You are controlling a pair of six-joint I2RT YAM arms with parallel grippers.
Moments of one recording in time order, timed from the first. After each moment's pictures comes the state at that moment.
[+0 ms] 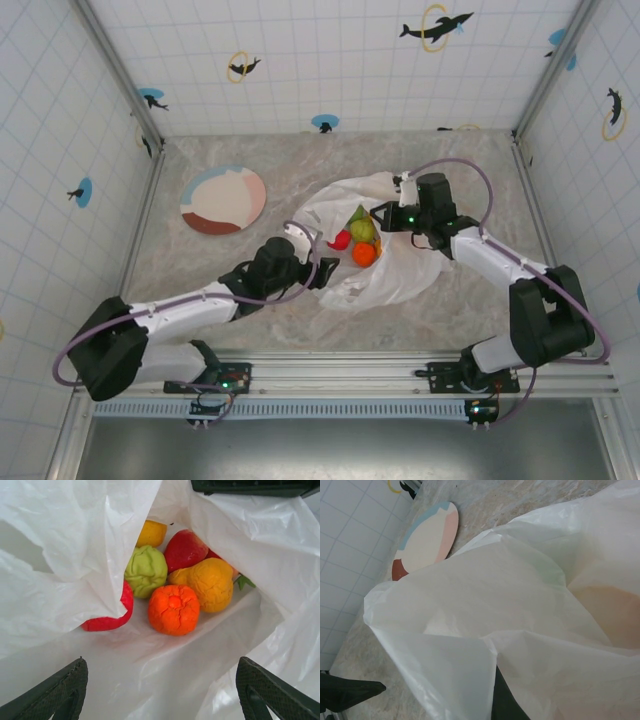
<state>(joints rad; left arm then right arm) -0.85 1.23 0.53 0.20 0.03 -0.28 0.39 1.45 0.86 -0.02 -0.49 0.41</state>
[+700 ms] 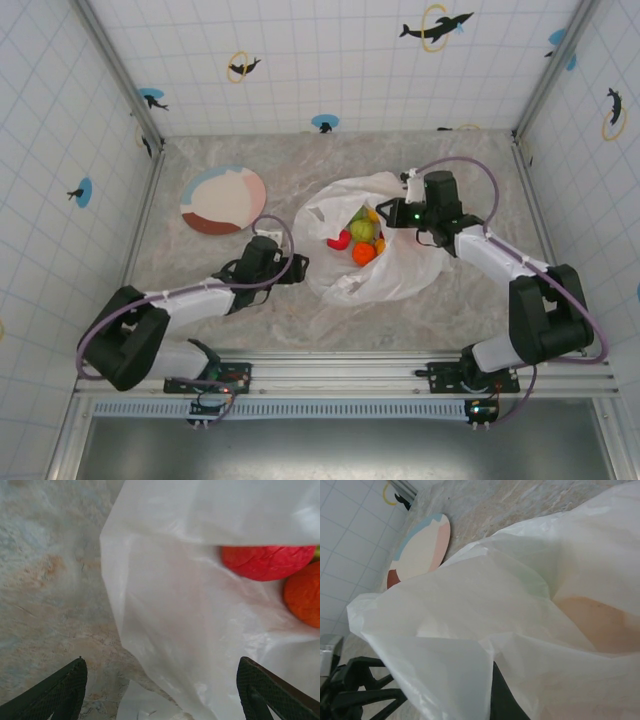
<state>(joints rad) -0.64 1.39 0.45 0.17 0.06 -0.56 0.32 1.45 0.86 -0.01 -0.51 0.41</state>
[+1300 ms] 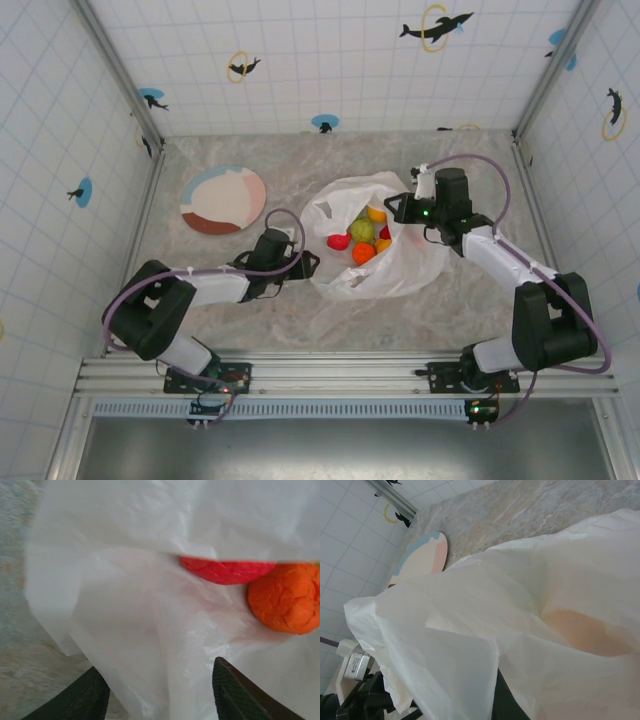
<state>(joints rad) -0.66 1.53 0.53 0.25 0.19 -0.63 0.29 1.41 0.86 -0.01 -0.52 0.40</state>
